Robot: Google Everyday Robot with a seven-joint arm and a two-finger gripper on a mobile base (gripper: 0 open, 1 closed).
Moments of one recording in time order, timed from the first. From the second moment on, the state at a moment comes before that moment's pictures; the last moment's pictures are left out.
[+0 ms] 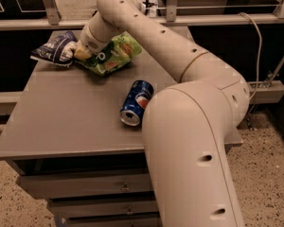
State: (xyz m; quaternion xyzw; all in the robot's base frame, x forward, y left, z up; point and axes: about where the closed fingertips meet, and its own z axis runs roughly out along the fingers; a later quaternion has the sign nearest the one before) arm 0.781 0.199 0.843 -0.64 0.66 0.15 0.37
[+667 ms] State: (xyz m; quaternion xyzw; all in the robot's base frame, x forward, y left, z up) arm 0.758 0.161 0.915 -0.59 0.68 0.16 0.41
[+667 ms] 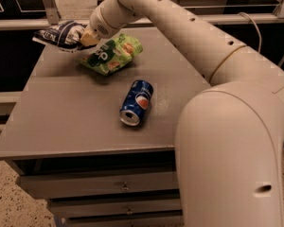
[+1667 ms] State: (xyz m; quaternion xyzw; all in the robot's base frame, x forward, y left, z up) arm 0.727 0.076 0.983 -0.53 0.69 0.13 0.48
